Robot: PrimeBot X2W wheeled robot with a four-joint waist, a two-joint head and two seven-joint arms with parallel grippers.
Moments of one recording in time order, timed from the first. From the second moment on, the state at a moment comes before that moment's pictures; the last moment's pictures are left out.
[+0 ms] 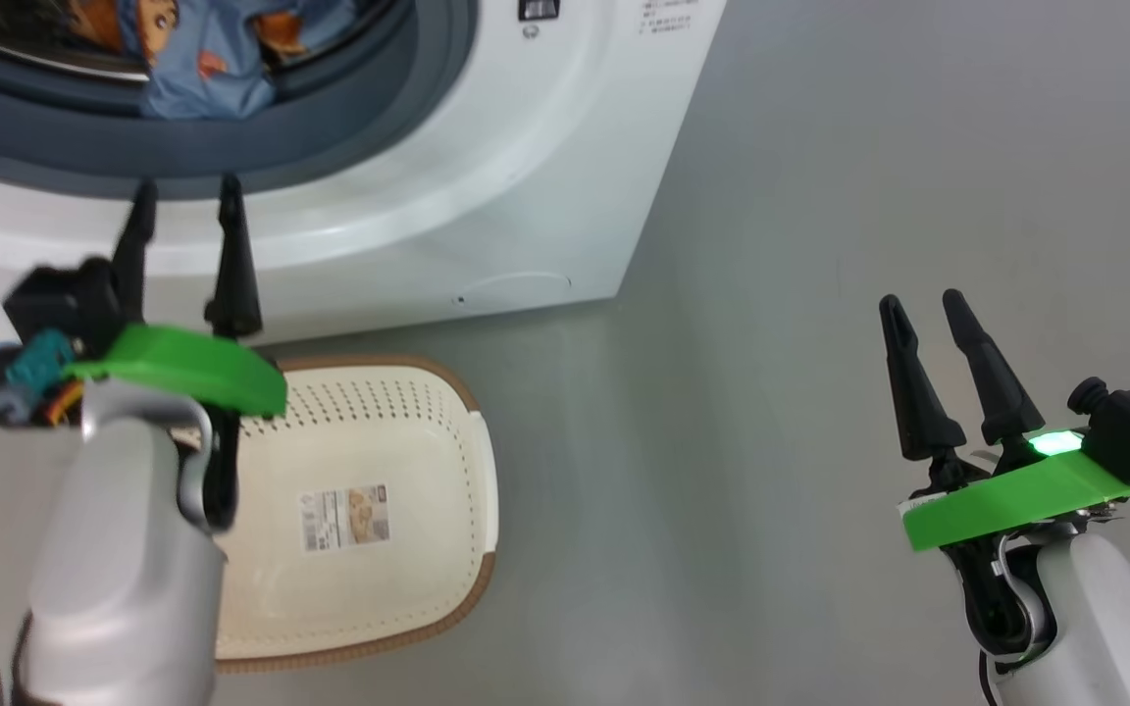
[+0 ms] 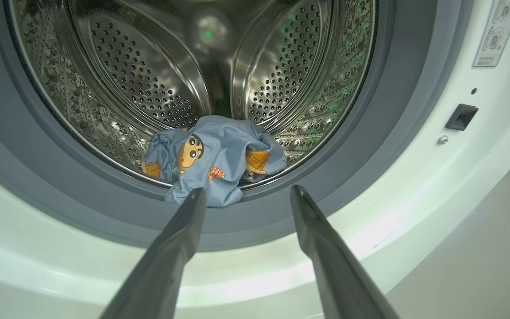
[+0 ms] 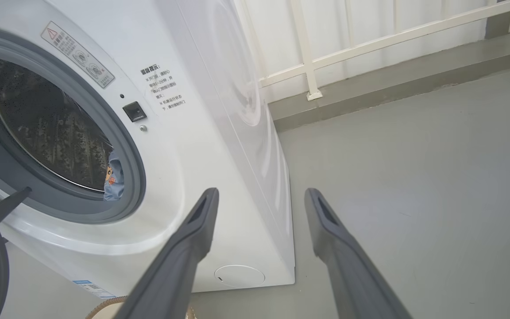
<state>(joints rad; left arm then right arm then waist) -0.74 0.08 -0.09 0.64 -0.26 -0.09 -0.26 -0.32 -0.19 0.12 0.19 0.59 0.12 -0.26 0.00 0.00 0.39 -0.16</state>
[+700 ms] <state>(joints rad) -0.32 0.07 -0.09 0.40 -0.31 -0.10 -0.26 -0.20 -0.20 0.12 0.23 0.57 0.12 -0.26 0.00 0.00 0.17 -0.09</state>
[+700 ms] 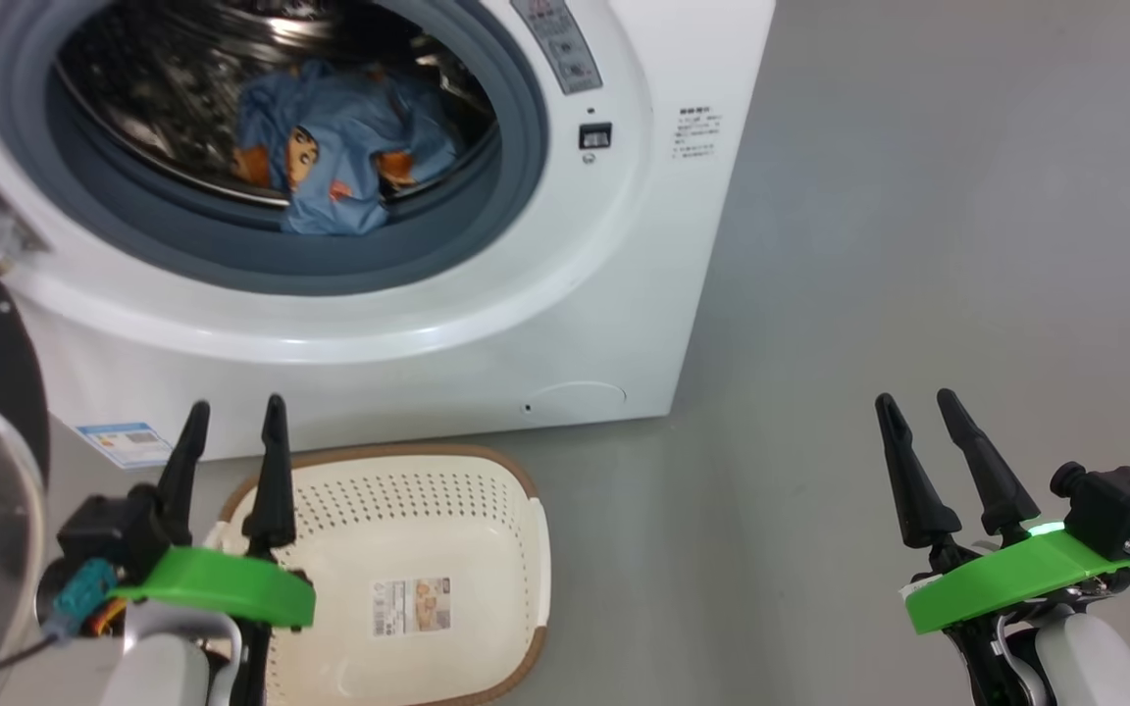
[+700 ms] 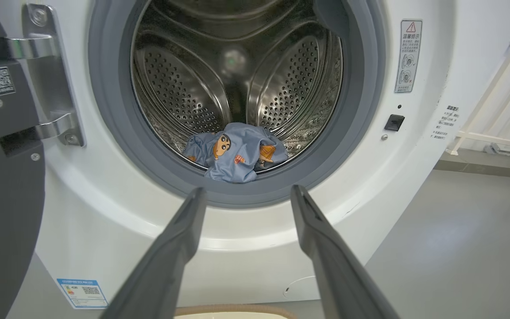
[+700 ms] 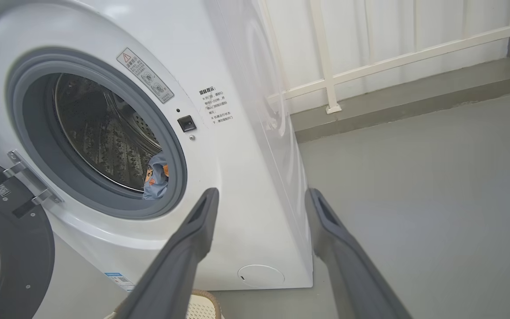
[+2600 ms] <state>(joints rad) 0.08 0.07 -0.08 0.12 -0.31 -0.03 -0.25 -0.06 -0.20 0.08 0.28 0.47 0.12 -0.26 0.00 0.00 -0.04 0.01</state>
